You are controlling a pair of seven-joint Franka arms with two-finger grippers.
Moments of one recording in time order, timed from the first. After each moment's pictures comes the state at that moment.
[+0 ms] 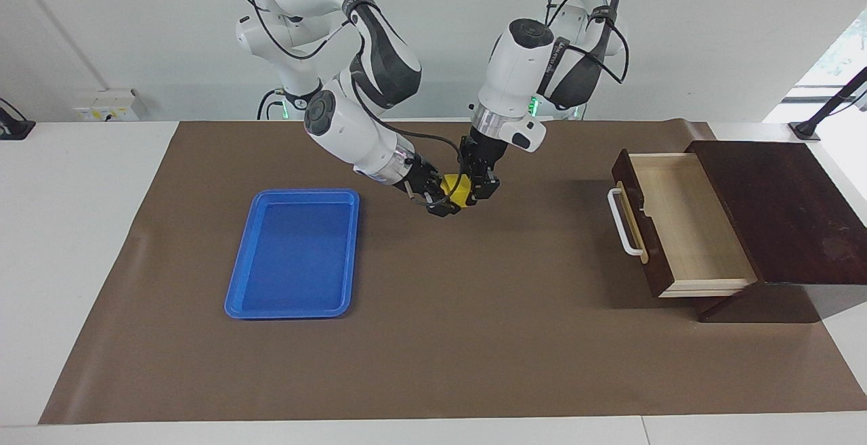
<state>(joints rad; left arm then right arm) -0.49 0.10 -0.15 -1.88 -0.12 2.25 -2.31 0.44 0.30 0.02 -1.73 0.75 2.14 1.38</state>
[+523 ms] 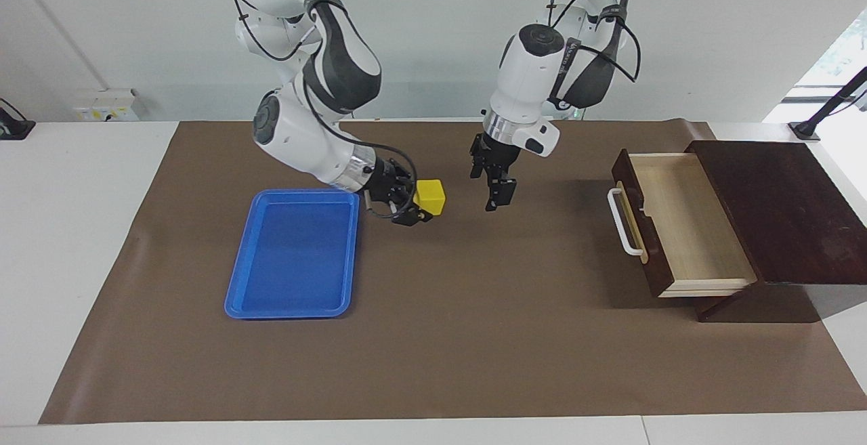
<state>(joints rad) -0.42 0.10 -0.13 -1.85 -0.04 2.10 -2.26 0.25 0.29 0.01 -1.68 0.78 1.98 1.37</state>
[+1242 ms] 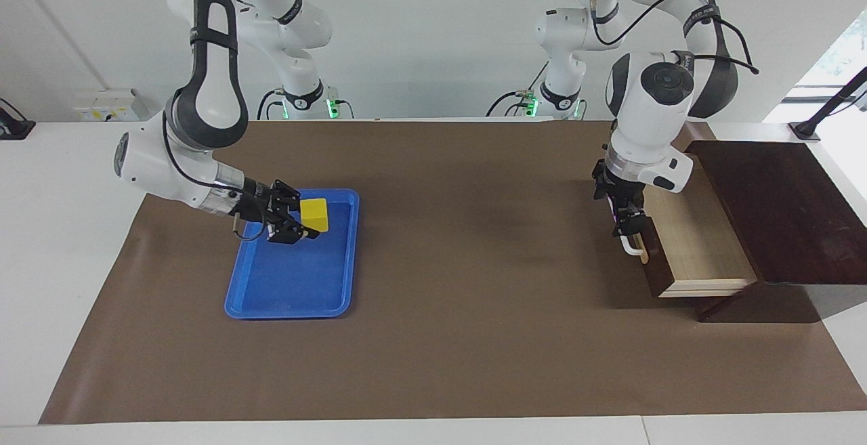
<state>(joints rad) -0.12 0.16 -0.12 -1.80 0.14 1.94 -1.91 -0.10 0.23 0.00 -1.94 0.78 1.87 0.89</state>
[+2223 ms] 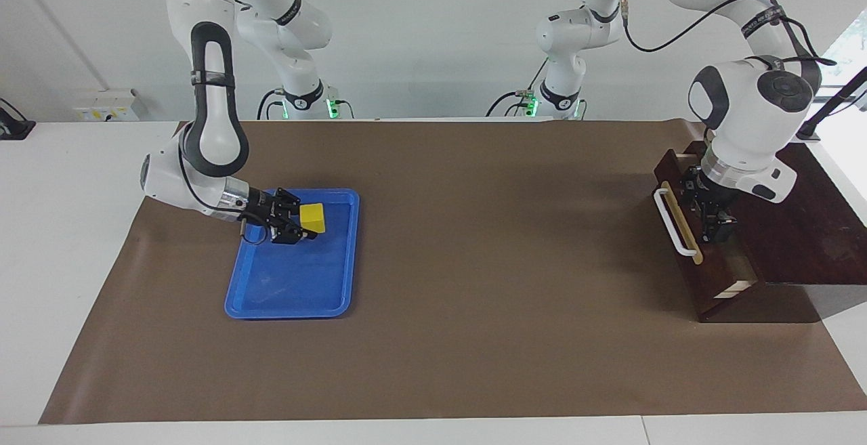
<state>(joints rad) 0.16 0.17 -0.12 -1.80 0.15 2.03 -1.51 -0.11 0.26 0.01 -2.12 0.88 1.99 0.73</state>
